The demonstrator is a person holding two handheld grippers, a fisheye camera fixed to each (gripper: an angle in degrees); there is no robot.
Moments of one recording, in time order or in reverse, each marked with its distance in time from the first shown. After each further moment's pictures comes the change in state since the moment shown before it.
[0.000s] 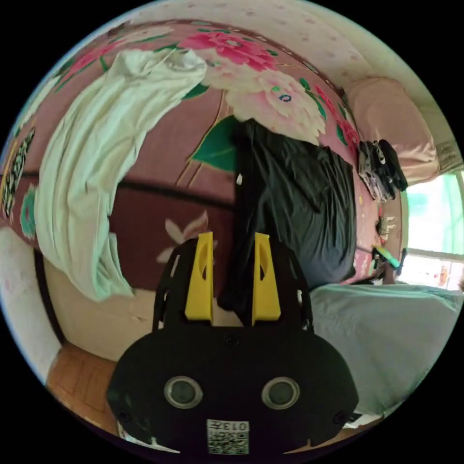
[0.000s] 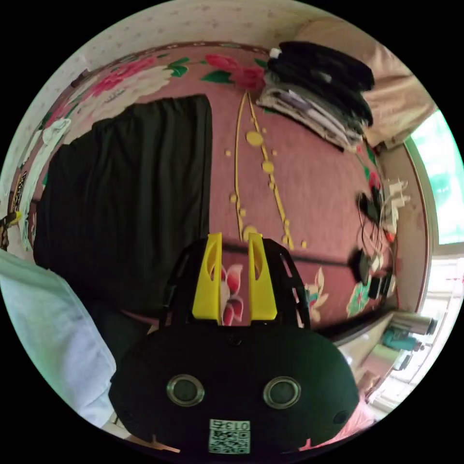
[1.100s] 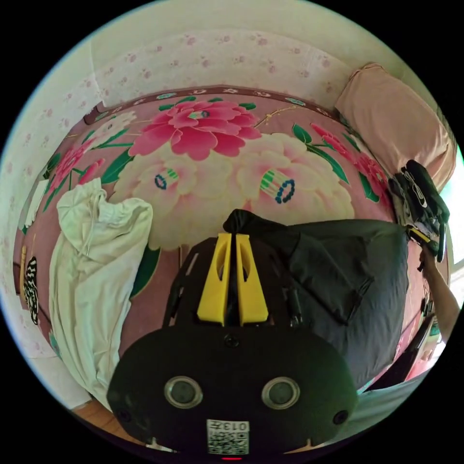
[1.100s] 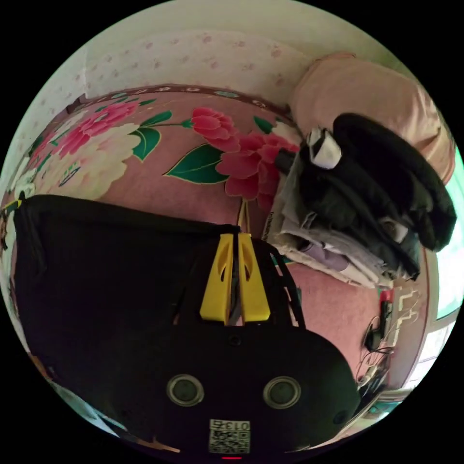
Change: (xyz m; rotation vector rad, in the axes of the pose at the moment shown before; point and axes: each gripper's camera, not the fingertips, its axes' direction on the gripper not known) left arm 0.126 -0.230 0.028 0.360 -0.273 0.183; right arm -0.063 -0.308 0.029 0.342 0.097 -0.040
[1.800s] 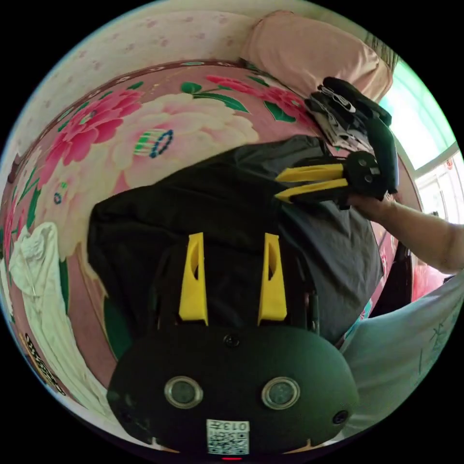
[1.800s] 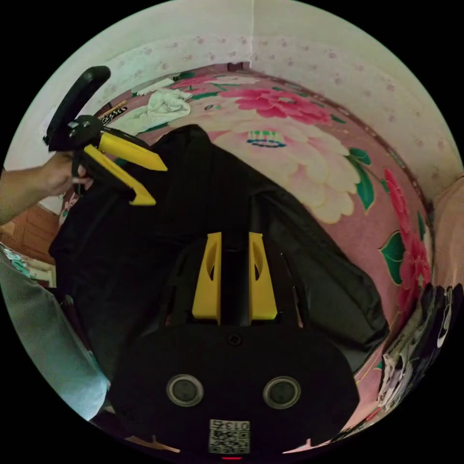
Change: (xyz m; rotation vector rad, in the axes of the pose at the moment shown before) left arm 0.088 0.068 0.006 -0.177 0.269 0.392; right arm -0.316 -0.001 -0.072 0.065 -0.482 -0.628
